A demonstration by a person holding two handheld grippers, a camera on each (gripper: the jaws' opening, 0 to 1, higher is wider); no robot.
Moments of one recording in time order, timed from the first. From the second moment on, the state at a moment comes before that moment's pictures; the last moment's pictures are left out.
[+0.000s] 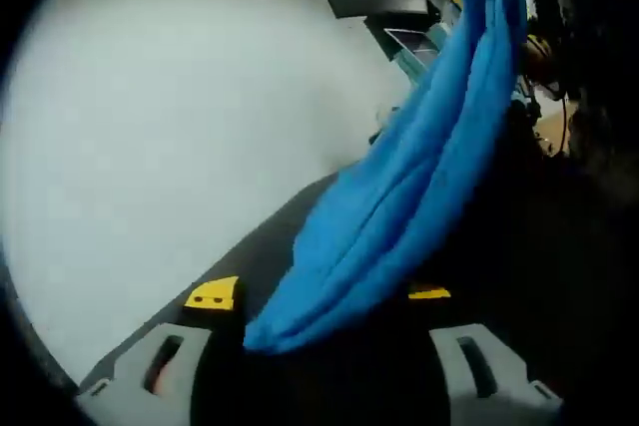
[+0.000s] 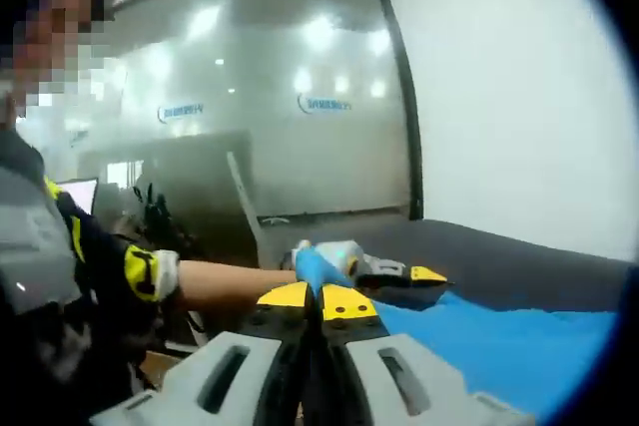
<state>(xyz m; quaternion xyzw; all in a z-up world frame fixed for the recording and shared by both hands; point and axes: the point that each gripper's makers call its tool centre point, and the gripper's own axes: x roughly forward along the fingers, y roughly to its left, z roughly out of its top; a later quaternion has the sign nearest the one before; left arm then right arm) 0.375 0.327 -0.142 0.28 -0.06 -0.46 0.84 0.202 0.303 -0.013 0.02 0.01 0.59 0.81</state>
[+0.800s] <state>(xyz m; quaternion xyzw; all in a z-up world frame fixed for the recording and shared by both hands) 0.365 0.283 0.003 0.16 -0.12 -0.47 0.86 0.204 0.120 0.103 0.03 -0.11 0.44 0.89</state>
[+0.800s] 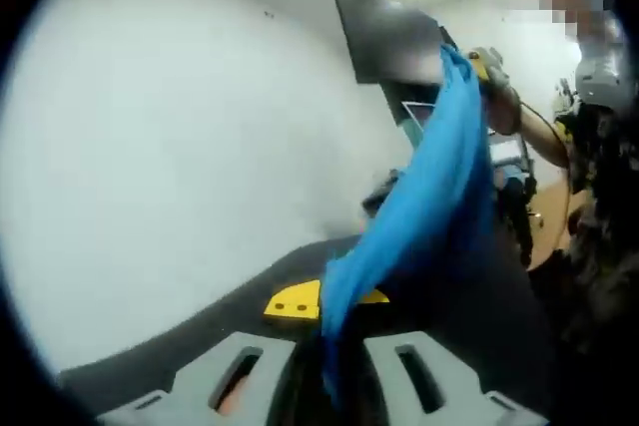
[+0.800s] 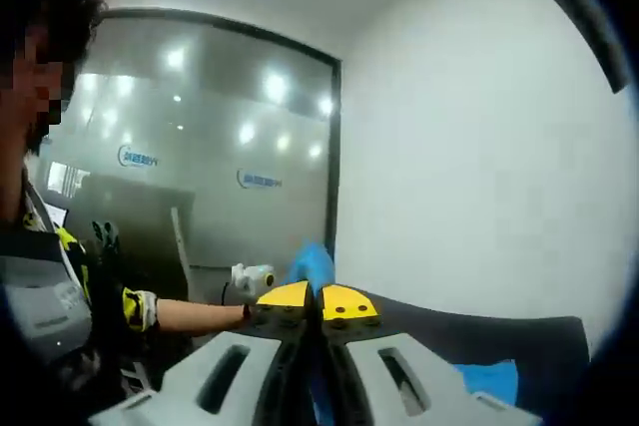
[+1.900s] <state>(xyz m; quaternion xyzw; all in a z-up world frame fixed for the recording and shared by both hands) 0.342 0.267 0.114 0.20 -0.16 -0.38 0.89 0.239 0.052 0.155 0.00 -0.12 0.40 0.91</state>
